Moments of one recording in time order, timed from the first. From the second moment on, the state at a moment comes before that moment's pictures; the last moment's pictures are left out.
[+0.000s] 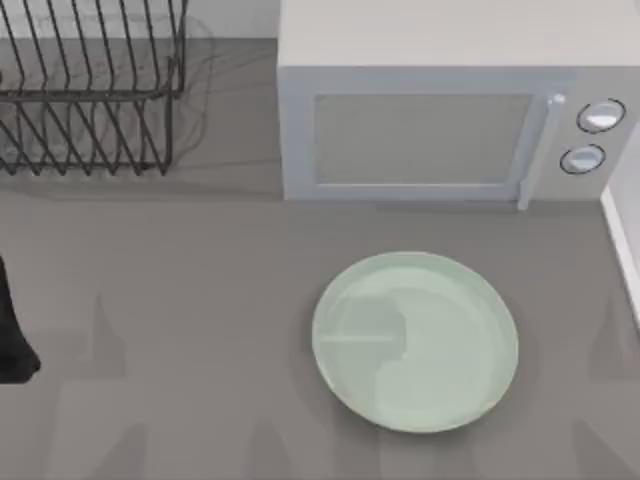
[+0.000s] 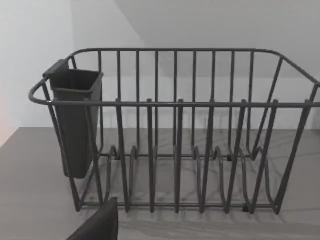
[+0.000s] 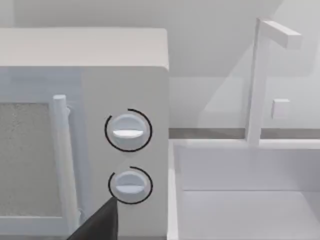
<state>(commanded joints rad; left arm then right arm) 0.00 0.00 0.00 0.00 0.00 0.00 0.00 0.00 0.00 0.00 0.00 0.00</state>
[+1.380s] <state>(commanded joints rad) 0.00 0.00 0.00 0.00 0.00 0.00 -0.38 1.33 0.75 -0.94 0.00 -0.32</state>
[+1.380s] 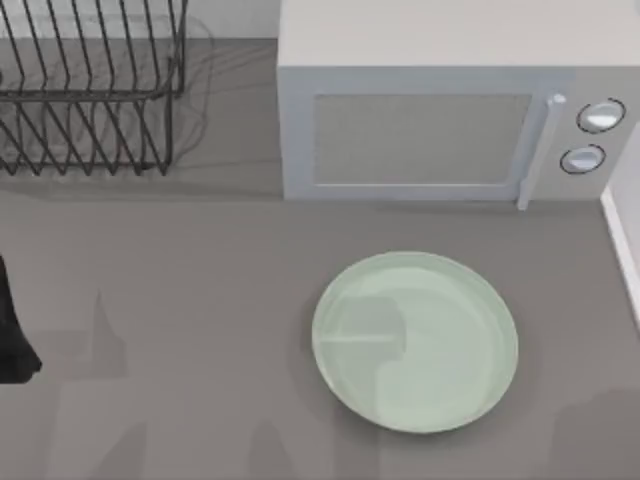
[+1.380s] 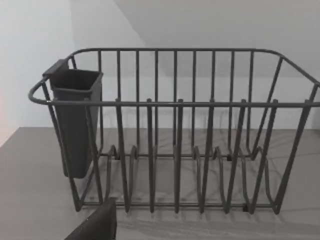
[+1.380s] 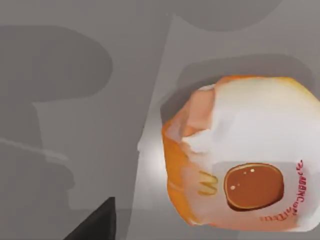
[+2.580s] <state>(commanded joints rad) 0.00 0.00 0.00 0.00 0.00 0.00 -0.39 1.58 0.58 -0.57 0.00 -0.32</state>
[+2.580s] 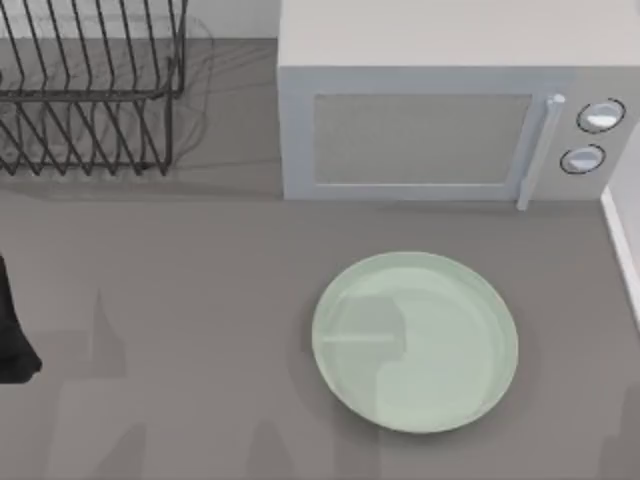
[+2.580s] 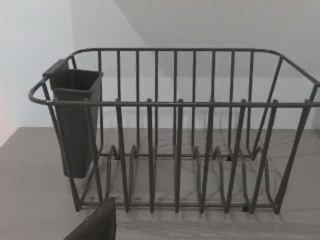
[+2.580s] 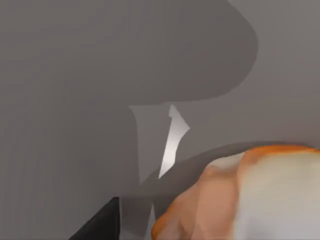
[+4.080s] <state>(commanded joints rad) 0.00 0.00 0.00 0.00 0.00 0.00 -0.40 1.50 0.63 -0.66 -0.01 -0.32</state>
